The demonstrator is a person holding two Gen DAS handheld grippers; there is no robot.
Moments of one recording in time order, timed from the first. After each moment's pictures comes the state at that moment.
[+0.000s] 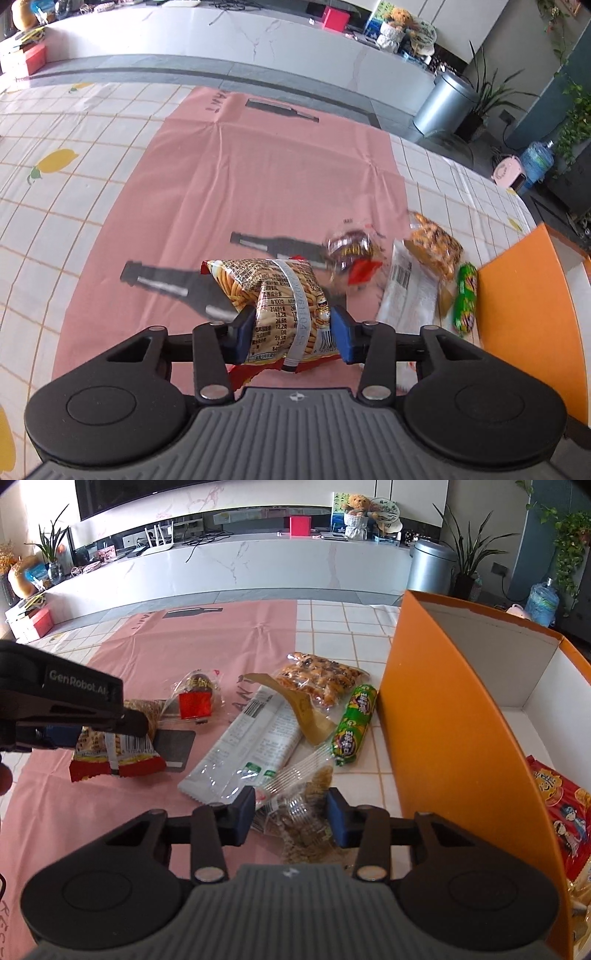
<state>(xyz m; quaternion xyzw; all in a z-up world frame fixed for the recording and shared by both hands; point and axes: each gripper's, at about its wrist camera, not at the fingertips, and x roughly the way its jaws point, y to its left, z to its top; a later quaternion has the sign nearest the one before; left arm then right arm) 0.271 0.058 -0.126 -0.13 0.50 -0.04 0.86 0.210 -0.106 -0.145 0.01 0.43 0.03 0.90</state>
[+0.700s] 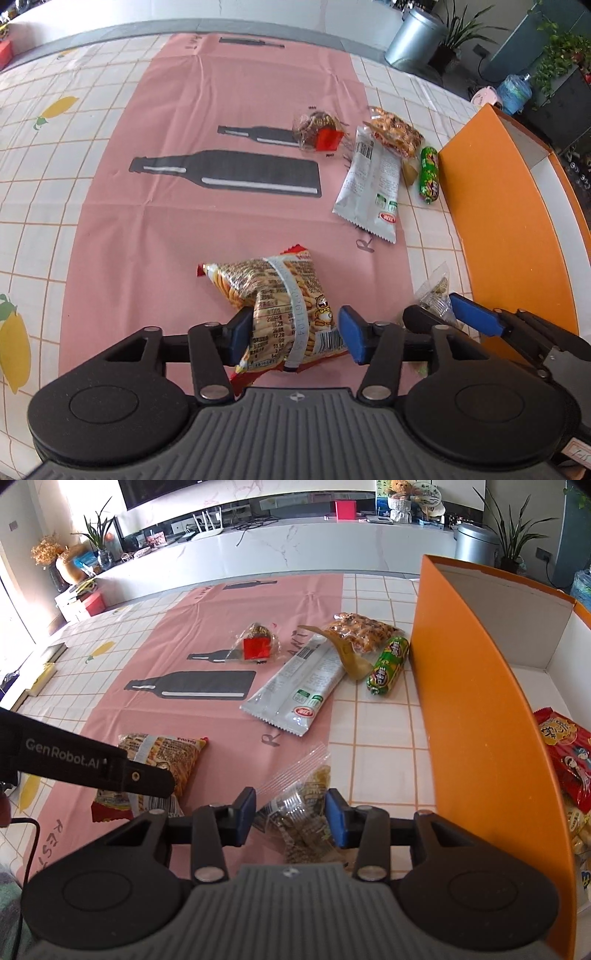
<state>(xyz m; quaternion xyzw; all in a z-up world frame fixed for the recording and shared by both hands) 0.194 0.047 -0.118 -0.09 0.55 -0.09 0.82 0.145 -0.120 -0.138 0.03 0.45 0.12 0.89</state>
